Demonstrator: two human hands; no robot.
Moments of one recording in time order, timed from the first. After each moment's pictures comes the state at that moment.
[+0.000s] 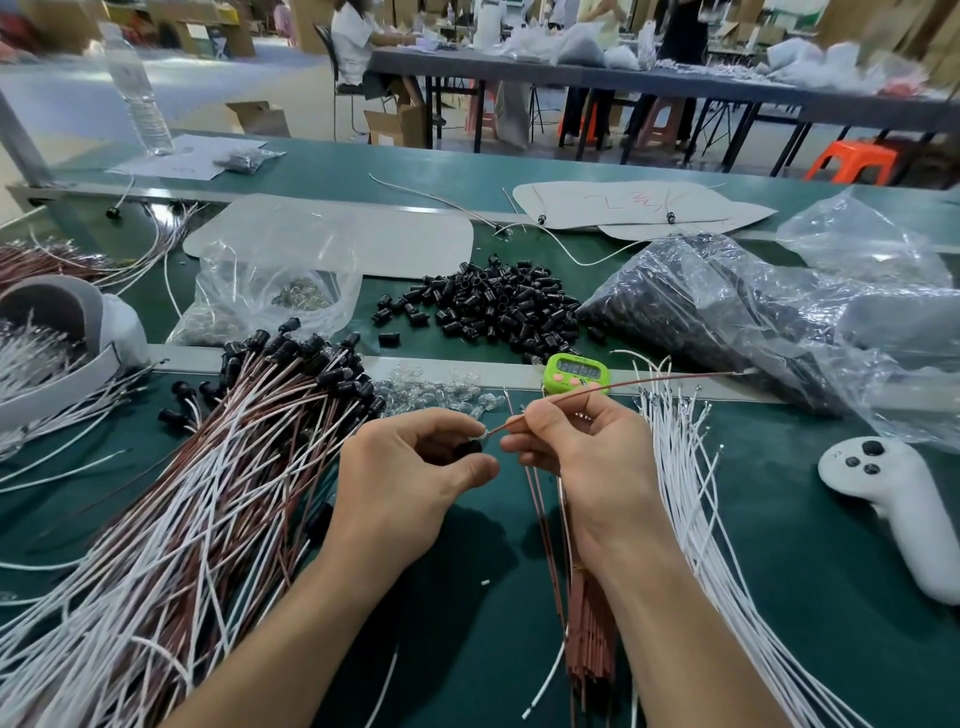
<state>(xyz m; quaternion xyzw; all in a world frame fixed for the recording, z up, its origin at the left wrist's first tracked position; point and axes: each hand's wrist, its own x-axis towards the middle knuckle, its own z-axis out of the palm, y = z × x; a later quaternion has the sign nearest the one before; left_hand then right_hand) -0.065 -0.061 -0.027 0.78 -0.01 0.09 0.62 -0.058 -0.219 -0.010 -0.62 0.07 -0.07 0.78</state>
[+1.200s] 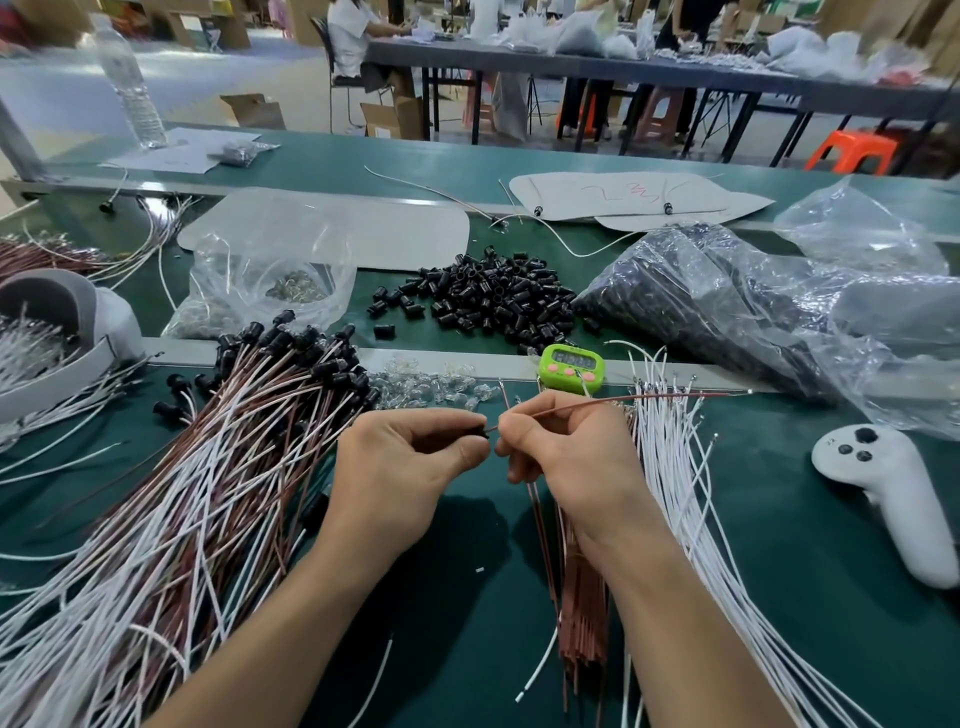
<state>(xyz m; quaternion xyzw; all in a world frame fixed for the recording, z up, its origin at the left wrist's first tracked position) -0.064 -0.060 -0.028 0.76 -0.03 0.08 0.65 -0.062 -0.222 -0.012 -0.72 -0.01 -0.02 0.69</state>
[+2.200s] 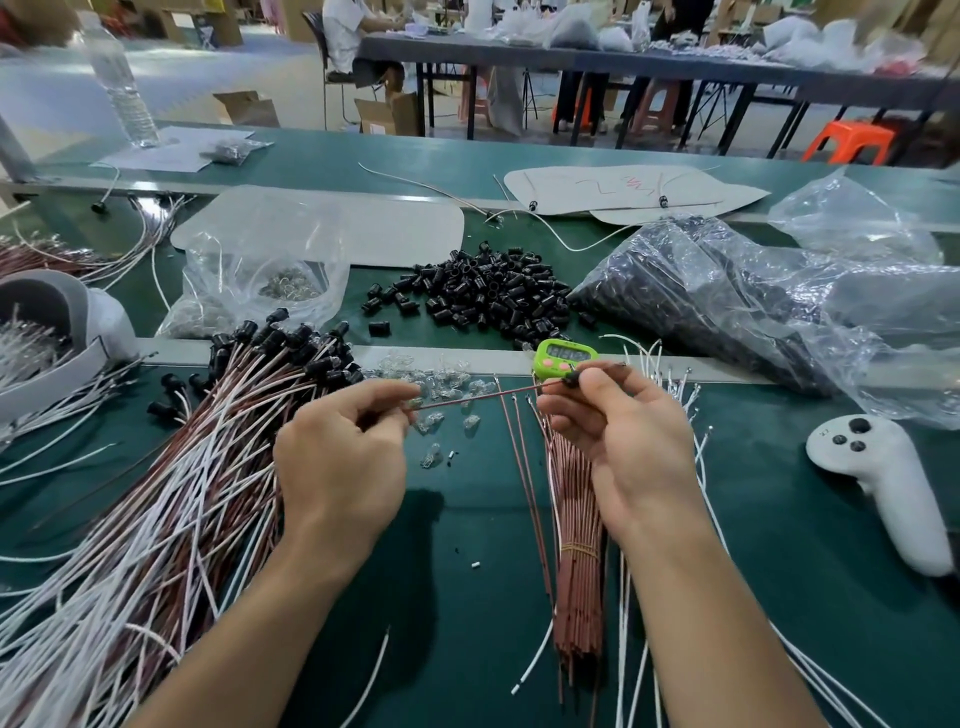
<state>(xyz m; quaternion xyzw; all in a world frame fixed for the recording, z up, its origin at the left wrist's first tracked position) -0.064 -0.046 -0.020 0.83 0.08 0.23 0.51 -0.055 -0.245 0.000 -0.52 0.13 -0.08 0.84</state>
